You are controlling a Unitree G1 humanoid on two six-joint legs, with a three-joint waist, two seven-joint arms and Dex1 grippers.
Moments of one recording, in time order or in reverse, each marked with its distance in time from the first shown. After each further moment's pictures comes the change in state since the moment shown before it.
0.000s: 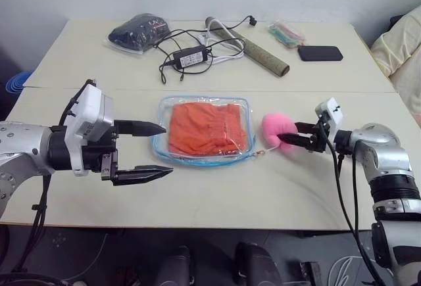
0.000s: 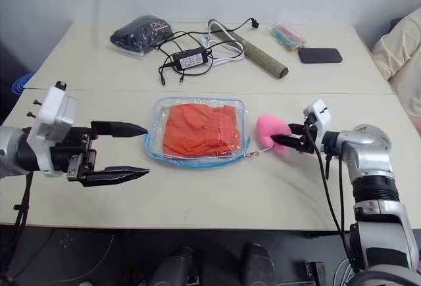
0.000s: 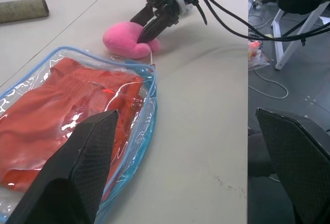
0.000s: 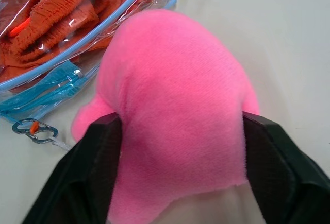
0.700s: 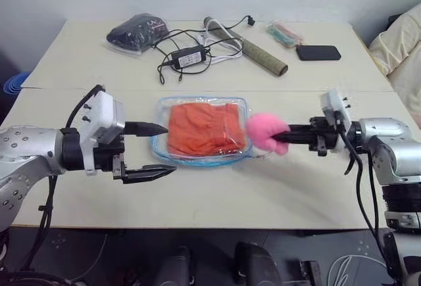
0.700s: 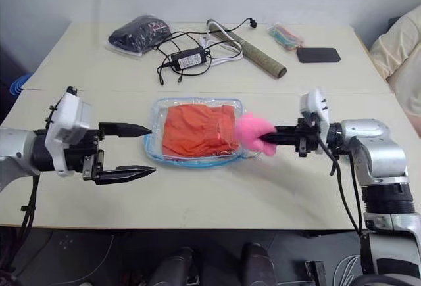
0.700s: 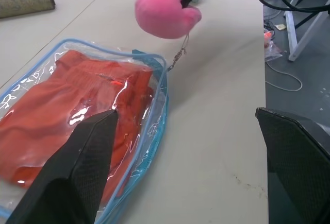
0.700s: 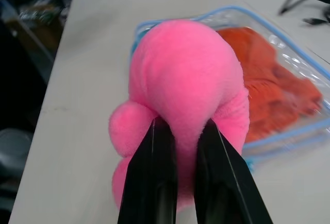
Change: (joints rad) left arm -0.023 -0.054 -0.080 -0.003 0.111 -0.033 0.010; right arm 0.089 -0.065 0.057 -0.552 0.112 -0.010 0.300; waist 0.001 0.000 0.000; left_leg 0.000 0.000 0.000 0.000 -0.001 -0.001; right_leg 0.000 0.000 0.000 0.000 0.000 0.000
